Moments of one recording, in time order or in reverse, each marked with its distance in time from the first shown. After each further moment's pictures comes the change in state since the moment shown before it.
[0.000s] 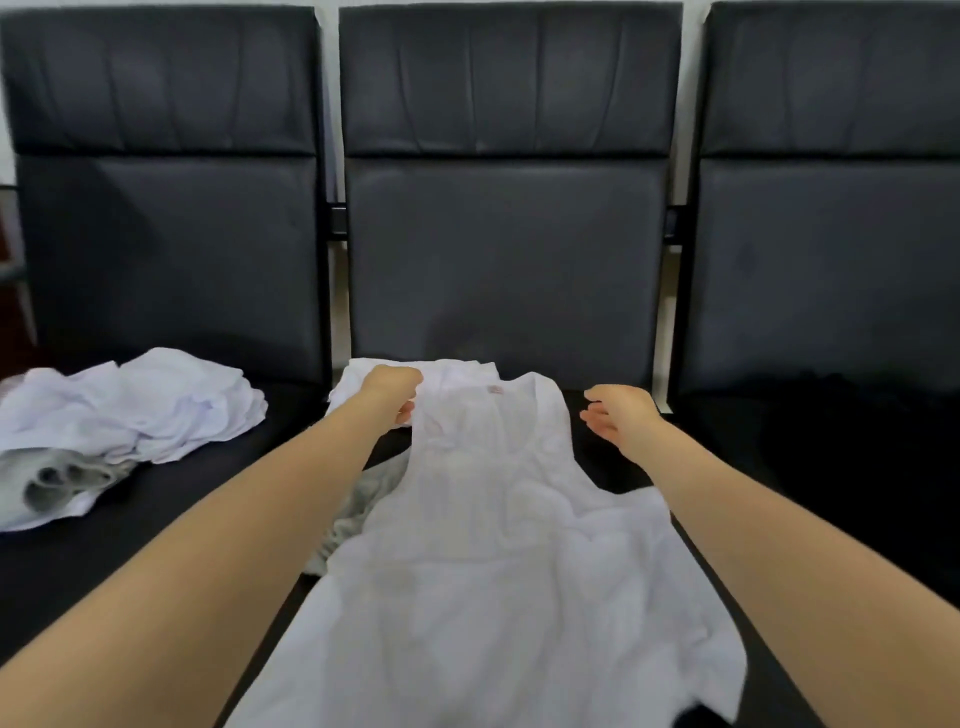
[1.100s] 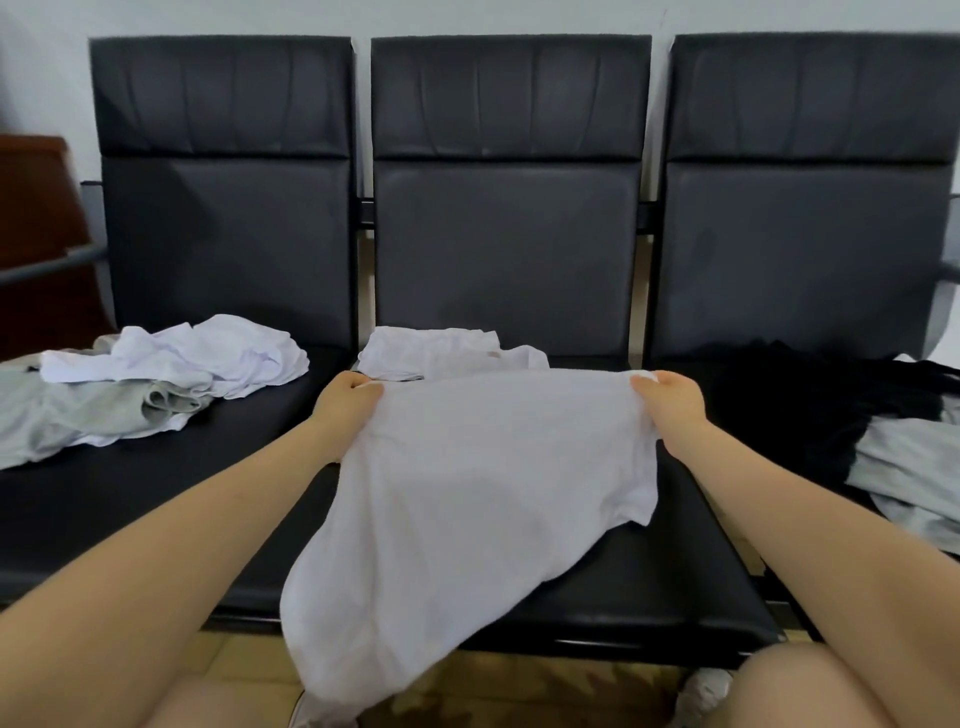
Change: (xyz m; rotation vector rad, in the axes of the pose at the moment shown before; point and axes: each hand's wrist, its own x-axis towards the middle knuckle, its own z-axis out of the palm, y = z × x) left_hand -0.090 -0.081 -0.085 0.162 0.033 0.271; right_hand -0.108 0.041 -0.083 -0.168 0.204 -0.307
